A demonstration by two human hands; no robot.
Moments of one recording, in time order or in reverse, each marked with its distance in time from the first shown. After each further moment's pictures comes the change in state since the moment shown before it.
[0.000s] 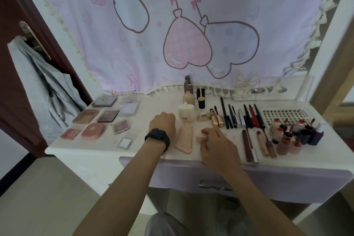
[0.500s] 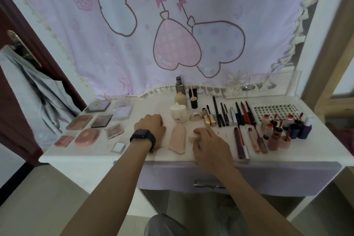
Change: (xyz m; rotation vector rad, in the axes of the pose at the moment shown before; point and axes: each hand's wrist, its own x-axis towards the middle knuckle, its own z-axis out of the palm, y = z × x) left_hand 0.008 -0.021 0.003 -0.116 -0.035 -0.082; right_hand 0.000 0.000 0.002 0.007 0.005 0.002
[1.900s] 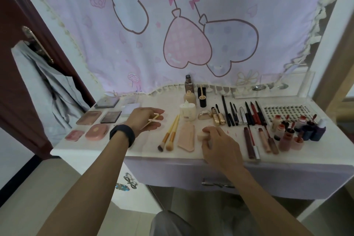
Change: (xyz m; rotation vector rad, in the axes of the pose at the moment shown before) left_hand -0.011 -0.050 -0.041 -1.277 -0.261 -0.248; right_hand -0.001 -0.004 -0.005 -0.026 0.009 -0.008
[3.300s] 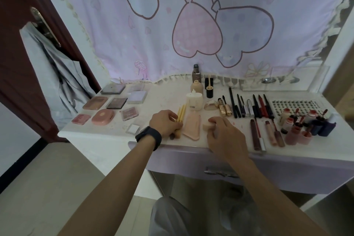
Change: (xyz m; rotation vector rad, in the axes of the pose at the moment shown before) left_hand -0.015 -0.044 0.046 0.590 0.081 0.152; right_hand 0.000 0.001 0.002 -0.042 0.021 0.007
